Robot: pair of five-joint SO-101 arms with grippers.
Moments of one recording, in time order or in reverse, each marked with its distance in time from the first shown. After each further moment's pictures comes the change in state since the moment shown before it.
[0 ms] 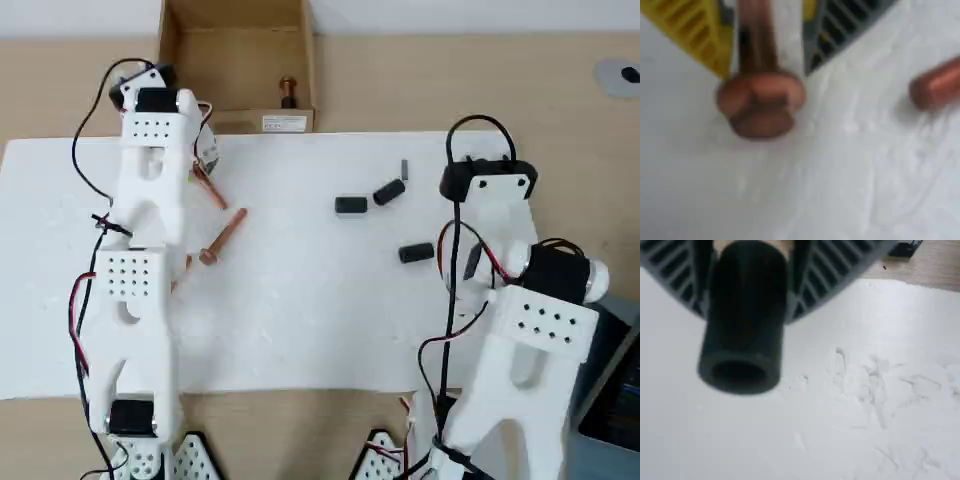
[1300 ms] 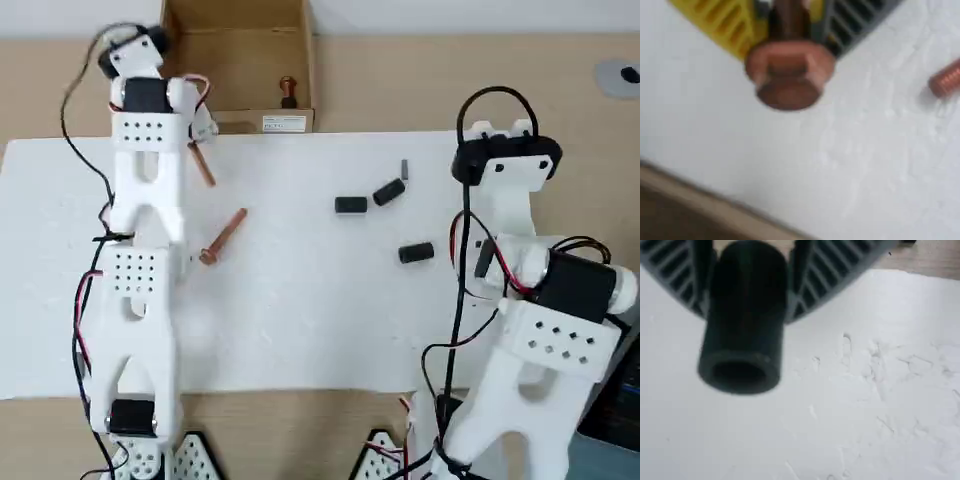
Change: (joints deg) left arm 0.5 1.0 -25.9 9.3 -2.5; right arm 0.0 0.0 -13.7 6.0 0.0
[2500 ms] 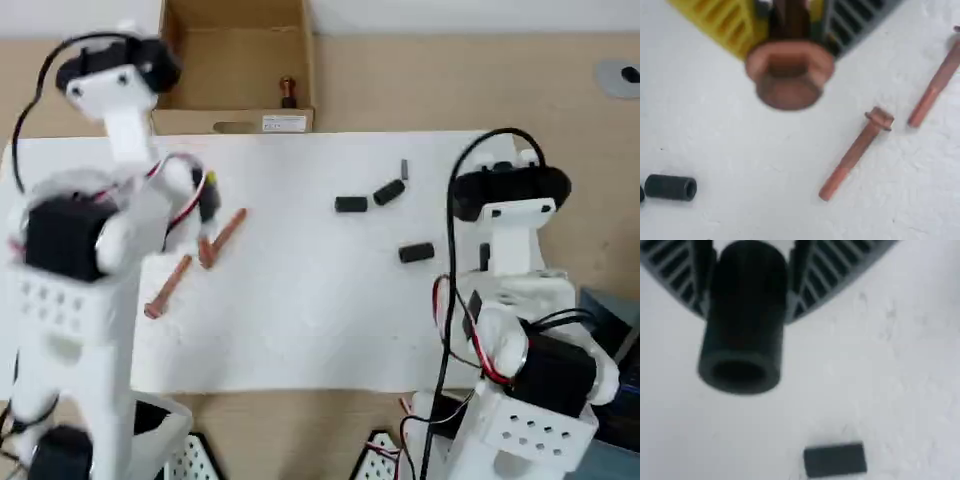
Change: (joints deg) left arm 13.5 -90.2 78.6 -1.6 -6.3; right arm 0.0 -20.4 13.3 -8.3 -1.1
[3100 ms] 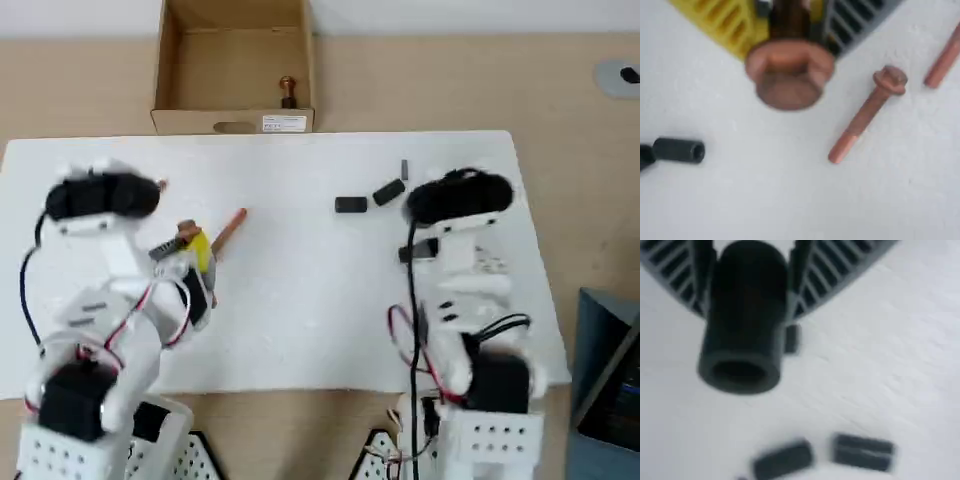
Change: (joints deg) left arm 0.0 -51.3 62.2 -30.2 -0.4; right arm -17.2 -16.3 28.2 -26.1 -11.0
